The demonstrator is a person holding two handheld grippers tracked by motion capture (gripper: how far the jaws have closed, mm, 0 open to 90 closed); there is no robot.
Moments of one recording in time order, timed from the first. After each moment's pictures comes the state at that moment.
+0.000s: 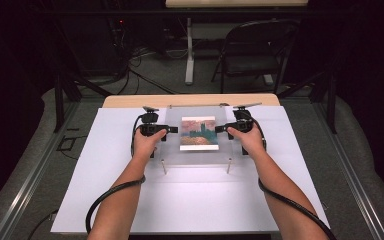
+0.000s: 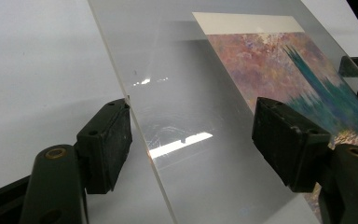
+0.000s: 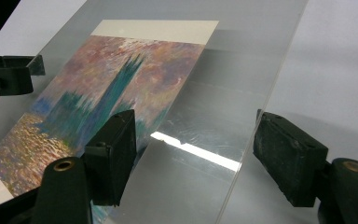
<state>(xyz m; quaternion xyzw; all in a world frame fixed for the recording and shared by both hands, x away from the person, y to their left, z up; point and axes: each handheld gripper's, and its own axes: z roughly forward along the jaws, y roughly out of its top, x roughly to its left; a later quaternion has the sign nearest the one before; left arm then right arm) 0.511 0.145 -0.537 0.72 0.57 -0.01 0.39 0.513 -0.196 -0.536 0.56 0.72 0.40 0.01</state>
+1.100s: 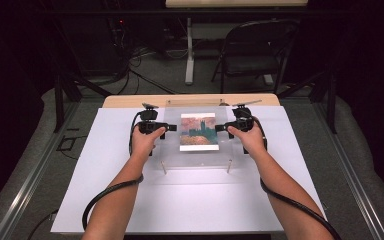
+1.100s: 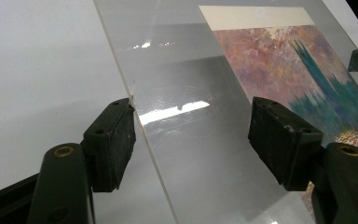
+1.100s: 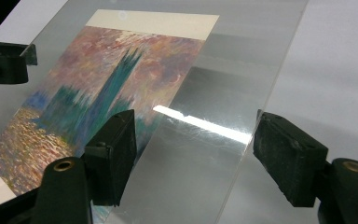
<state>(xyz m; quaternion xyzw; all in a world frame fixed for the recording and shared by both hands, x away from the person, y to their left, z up) 0.507 0.145 -0.518 0.73 0.56 0.01 0.39 0.506 -0.192 -0.520 0.54 0.74 0.40 0.04</state>
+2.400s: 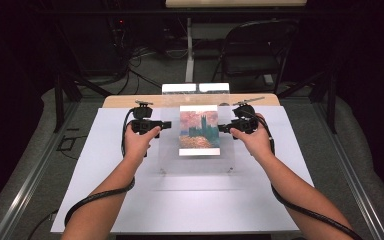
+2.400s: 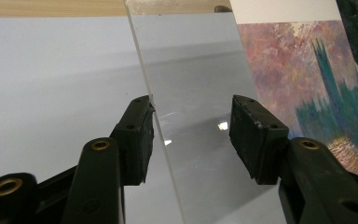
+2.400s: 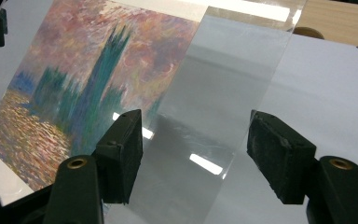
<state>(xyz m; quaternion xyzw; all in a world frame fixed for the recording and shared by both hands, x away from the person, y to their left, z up) 0.467 0.150 -0.467 0.73 0.55 0.06 0.40 0.463 -0.186 -0.469 0.49 0.77 0.38 0.12</state>
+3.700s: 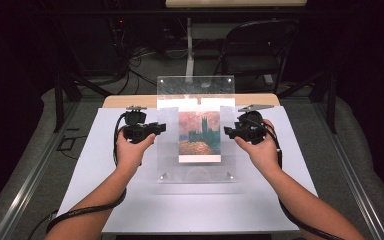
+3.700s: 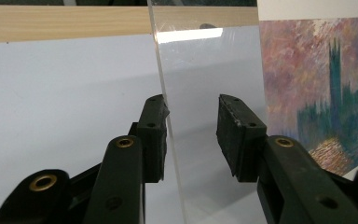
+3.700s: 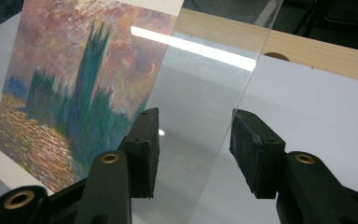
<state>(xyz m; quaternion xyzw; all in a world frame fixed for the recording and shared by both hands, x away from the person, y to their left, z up) 0.413 0.154 -0.437 0.73 0.53 0.11 0.43 0.406 -0.186 -0.438 0.48 0.76 0.40 0.19</state>
